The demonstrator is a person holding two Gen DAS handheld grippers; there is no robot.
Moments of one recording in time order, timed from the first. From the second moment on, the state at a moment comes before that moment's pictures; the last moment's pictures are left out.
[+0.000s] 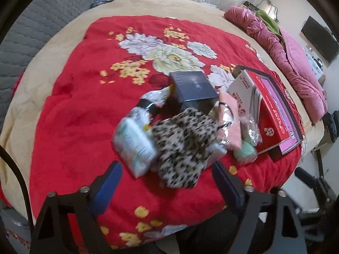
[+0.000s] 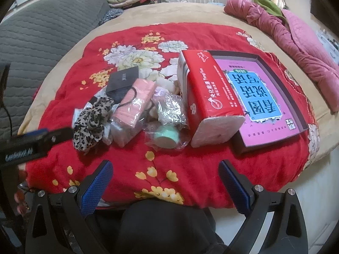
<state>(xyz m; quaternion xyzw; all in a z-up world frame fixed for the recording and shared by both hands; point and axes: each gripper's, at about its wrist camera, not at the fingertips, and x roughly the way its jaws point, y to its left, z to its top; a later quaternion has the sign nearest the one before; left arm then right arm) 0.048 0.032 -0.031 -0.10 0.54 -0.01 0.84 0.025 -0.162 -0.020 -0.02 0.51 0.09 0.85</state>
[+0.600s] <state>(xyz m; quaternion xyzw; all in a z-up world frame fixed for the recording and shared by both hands) 0.093 0.020 -0.063 -0.10 0.58 -0.05 0.81 0.061 -0.161 -0.062 0.05 0.54 0.05 0.84</state>
